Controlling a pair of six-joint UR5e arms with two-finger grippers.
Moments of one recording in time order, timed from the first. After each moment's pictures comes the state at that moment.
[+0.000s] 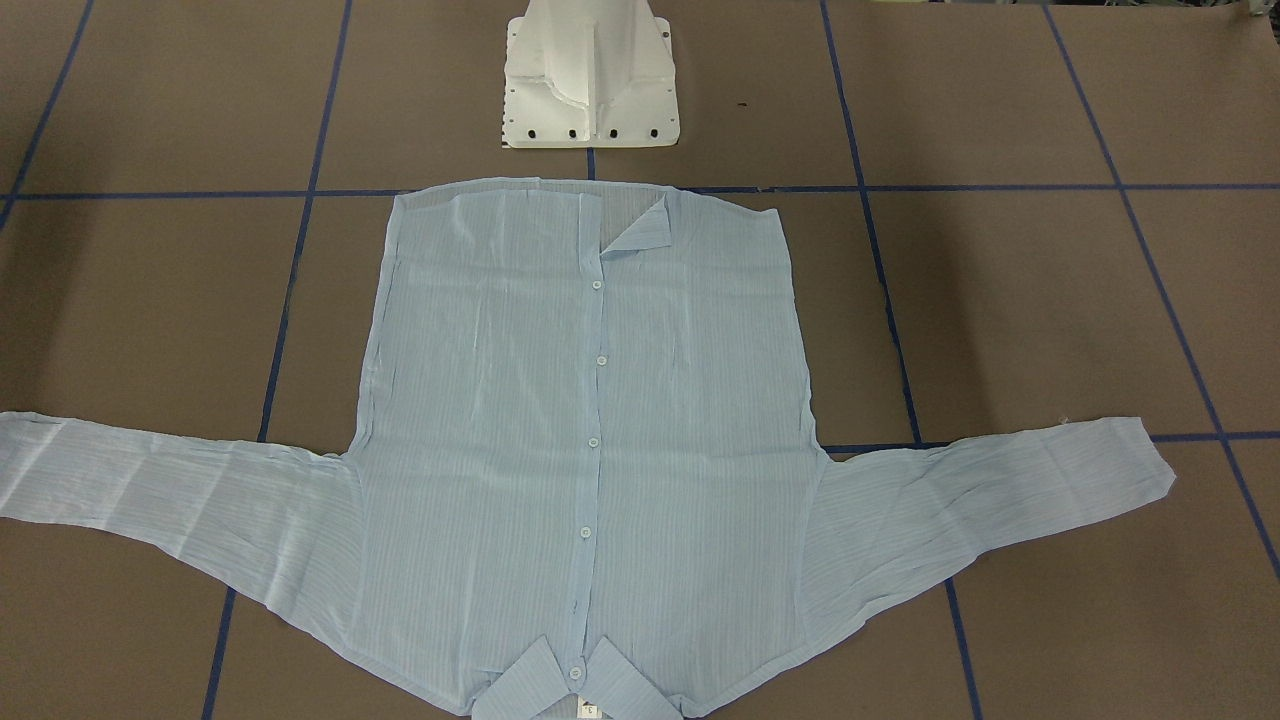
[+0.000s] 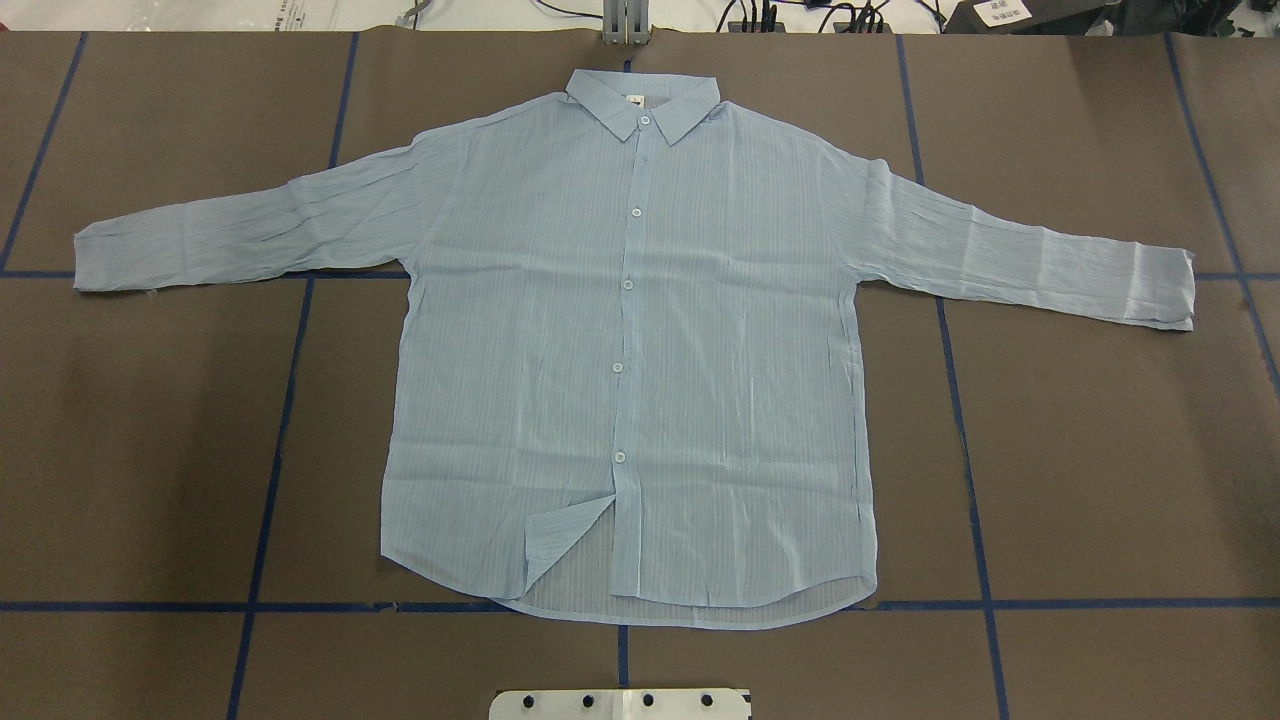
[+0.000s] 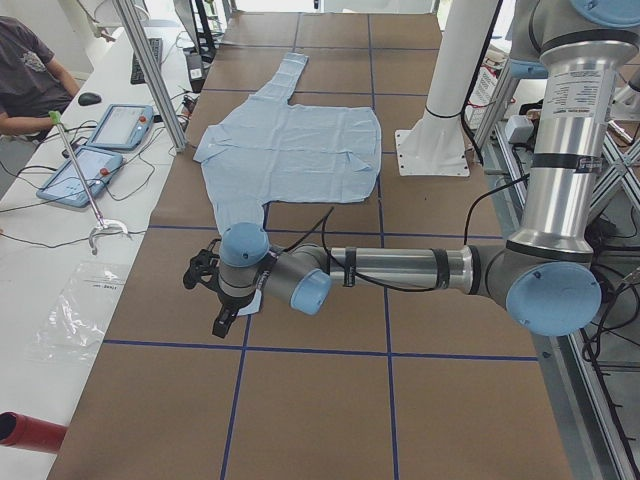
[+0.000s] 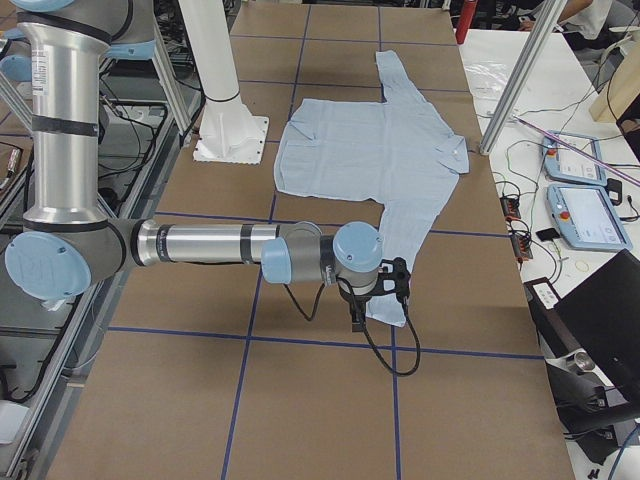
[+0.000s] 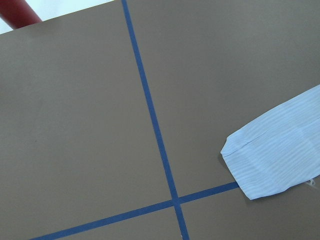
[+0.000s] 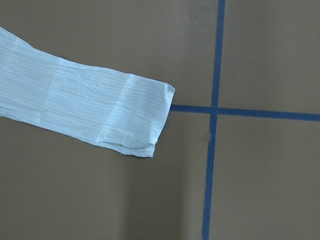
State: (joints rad) left arm -1.49 -1.66 -1.45 -2.07 -2.31 -0.11; right arm 1.55 -1.63 1.63 -1.39 2.49 0.07
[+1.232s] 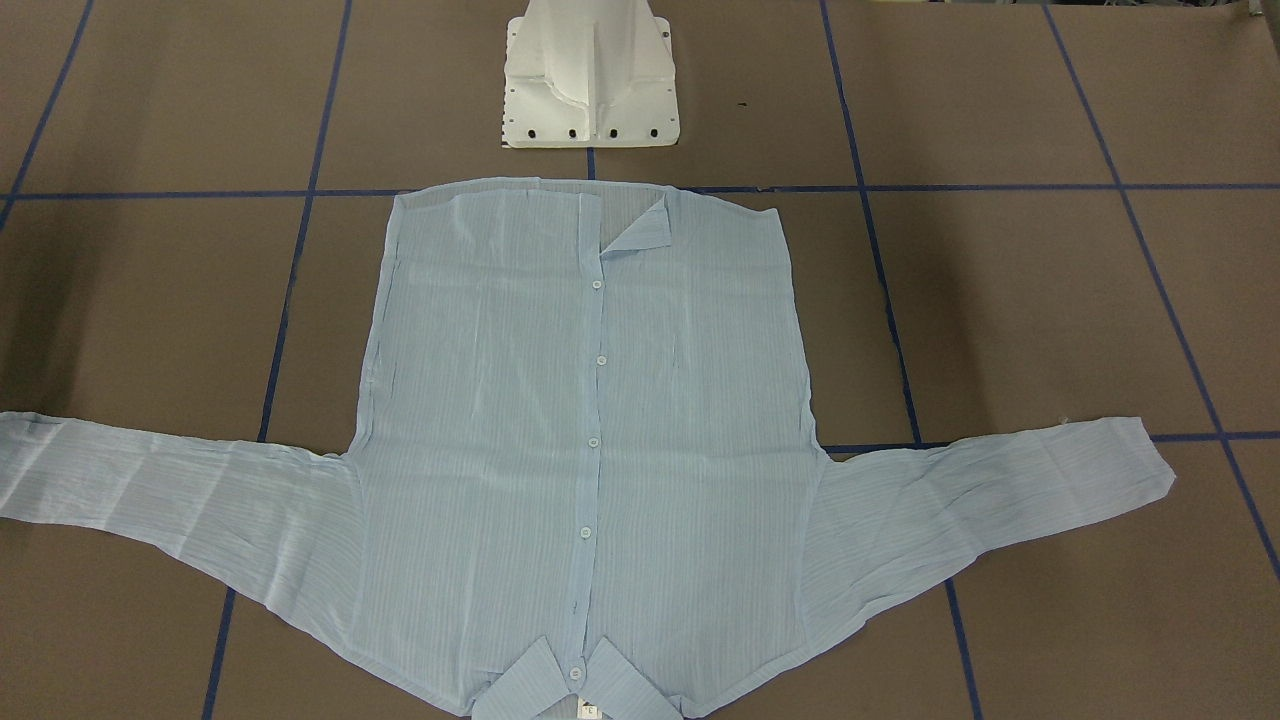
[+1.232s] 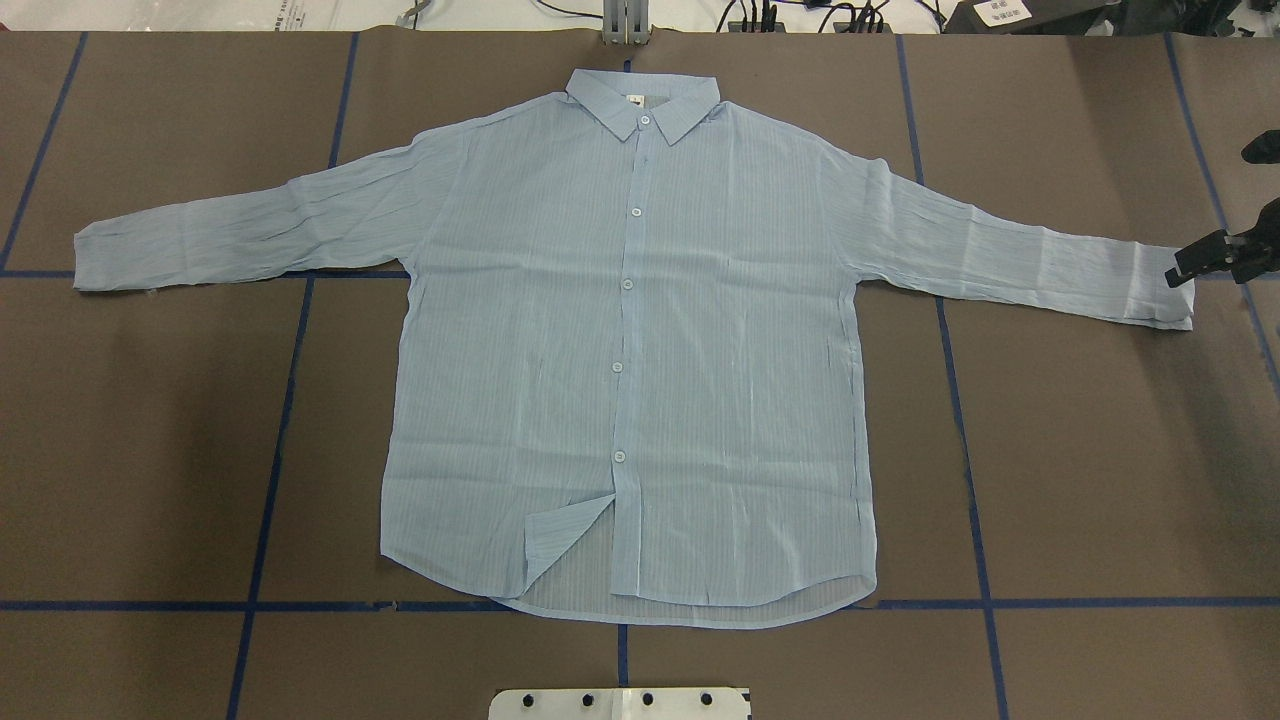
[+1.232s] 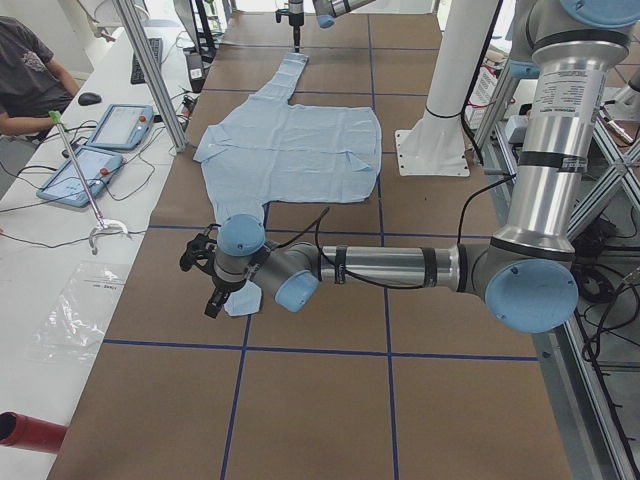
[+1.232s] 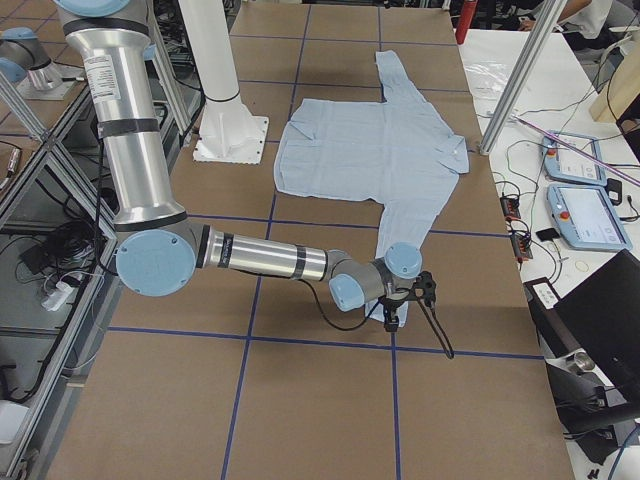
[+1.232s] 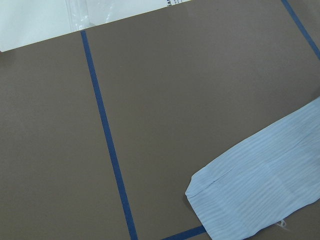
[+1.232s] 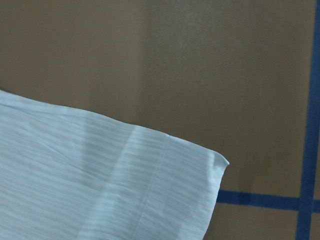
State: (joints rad) left arm -1.45 -1.70 -1.42 -2.22 -2.32 -0.20; right arm 1.25 -1.40 1.19 -1.00 2.34 0.40
